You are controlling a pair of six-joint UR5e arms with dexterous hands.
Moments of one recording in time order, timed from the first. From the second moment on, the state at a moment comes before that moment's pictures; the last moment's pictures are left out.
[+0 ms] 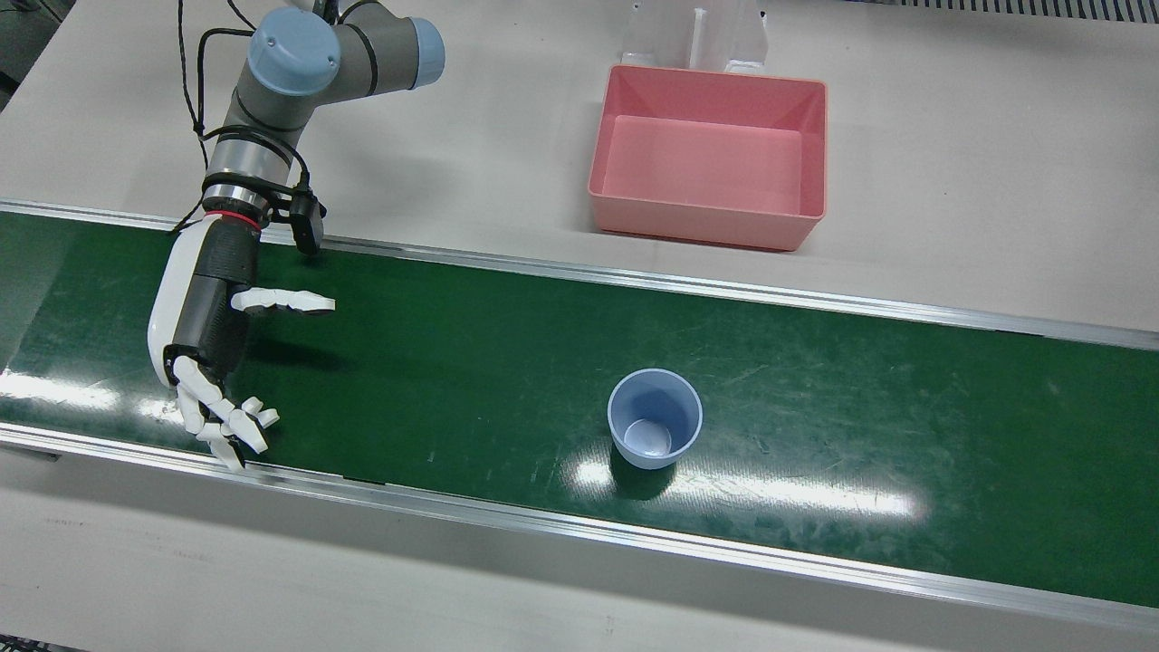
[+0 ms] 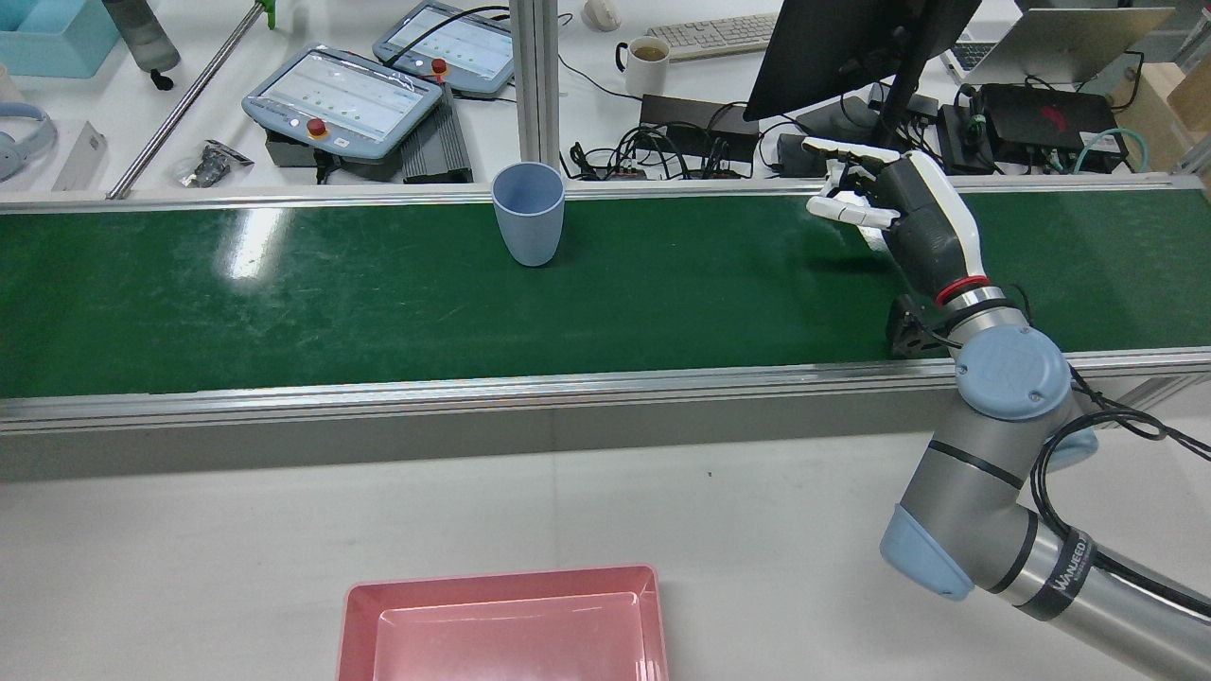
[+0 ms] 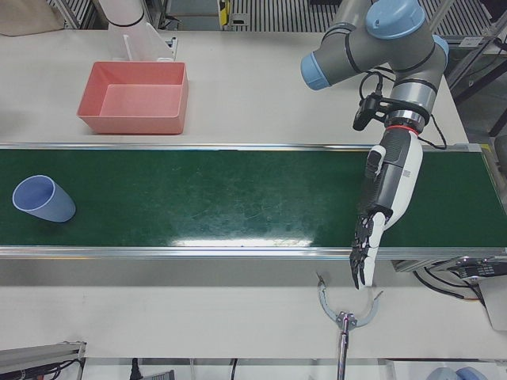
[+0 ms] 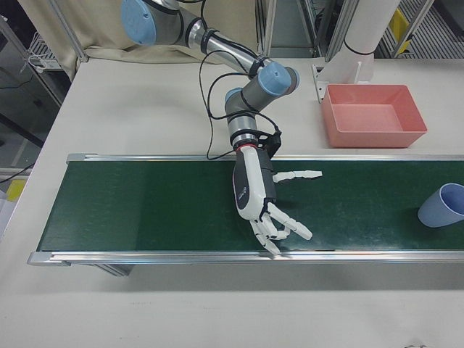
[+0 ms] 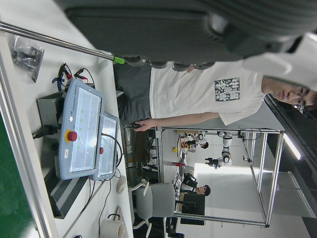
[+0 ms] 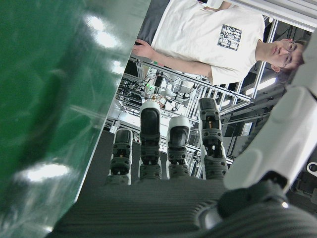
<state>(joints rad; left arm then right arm) -1.41 -1.81 -1.69 0.24 1.81 0.01 0.77 -1.23 1.78 -3.56 -0.84 -0.39</state>
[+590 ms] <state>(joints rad) -1.41 -1.81 -1.69 0.24 1.81 0.01 0.76 -1.22 1.78 -3.56 -0.84 -0.40</state>
